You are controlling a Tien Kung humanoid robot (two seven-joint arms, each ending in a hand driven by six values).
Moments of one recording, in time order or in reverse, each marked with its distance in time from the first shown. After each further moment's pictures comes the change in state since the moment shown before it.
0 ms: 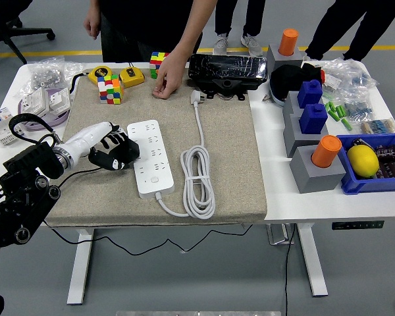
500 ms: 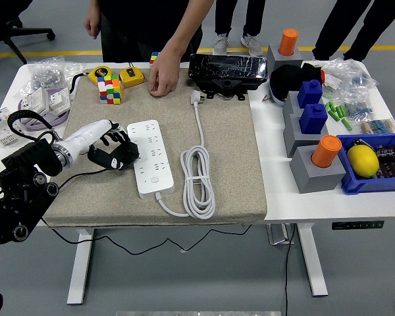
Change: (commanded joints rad) left arm -0.008 0.007 -0.002 -0.003 -0.010 -0.020 0.001; right arm 0.002 -0.001 -0.003 0.000 0.005 -0.001 0.000
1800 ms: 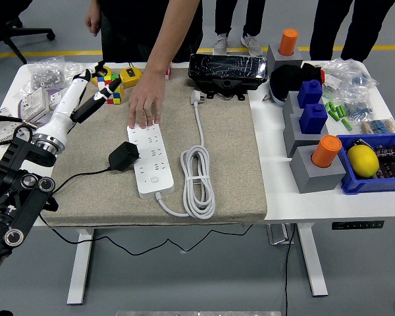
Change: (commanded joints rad) left arm 0.194 -0.097 -0.200 -0.368 -0.165 0.418 0.091; right arm -0.010 0.002 -0.012 0.000 0.008 0.009 -0.007
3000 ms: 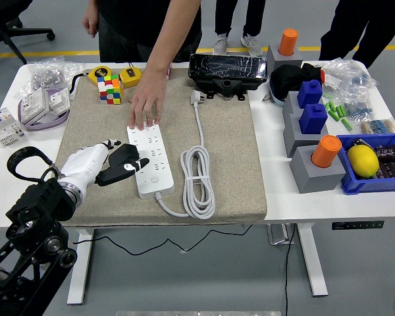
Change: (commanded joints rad) left arm 0.217 -0.034 0.137 -0.396 0.396 -0.505 0.594; right arm 0.003 -0.001 -0.007 0.000 0.016 0.007 0.010
